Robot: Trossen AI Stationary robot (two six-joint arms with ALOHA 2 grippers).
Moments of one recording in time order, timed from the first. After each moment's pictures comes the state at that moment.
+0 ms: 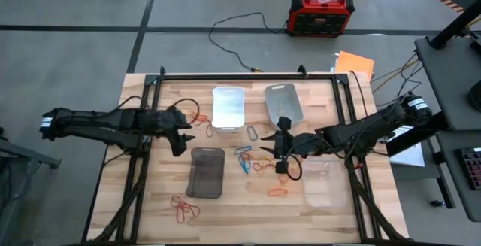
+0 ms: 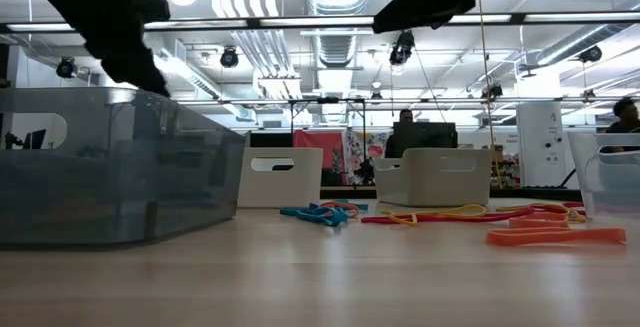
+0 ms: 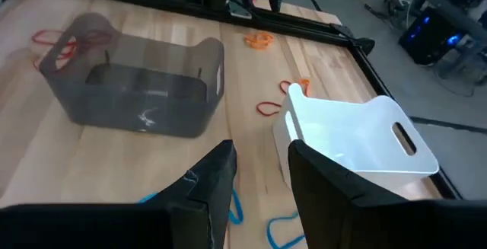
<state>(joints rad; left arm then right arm) 0.01 0.81 0.66 -0.70 -0.19 -0.30 0.27 1.34 0.85 0.02 0.42 -0.09</state>
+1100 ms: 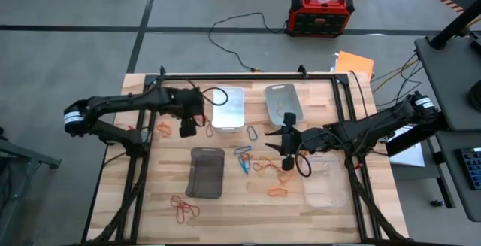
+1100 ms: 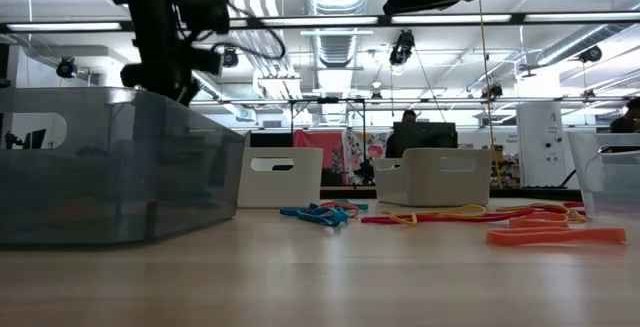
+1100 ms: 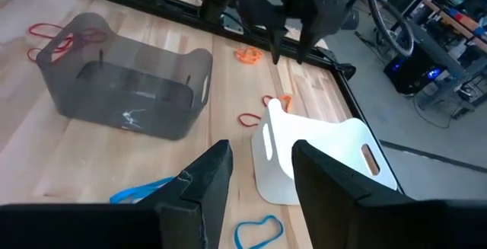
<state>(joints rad) 0.38 1.31 0.93 -0.92 -0.17 0.23 0.25 1.24 0.83 -0.01 0.42 -0.21</state>
